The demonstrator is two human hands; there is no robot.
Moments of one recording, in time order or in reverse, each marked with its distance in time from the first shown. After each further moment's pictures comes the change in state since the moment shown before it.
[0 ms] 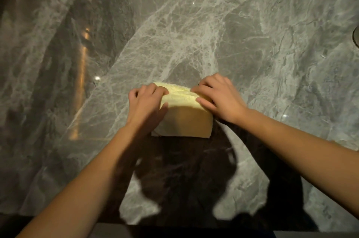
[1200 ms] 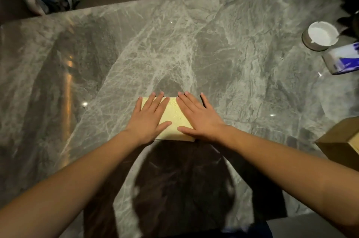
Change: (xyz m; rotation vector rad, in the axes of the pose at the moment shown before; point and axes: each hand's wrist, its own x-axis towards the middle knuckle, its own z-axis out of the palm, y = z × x) left_hand 0.010 0.008 0.001 0.273 -0.309 0.339; right_hand -0.026 -0.036 0.006 -0.201 -0.337 0.182
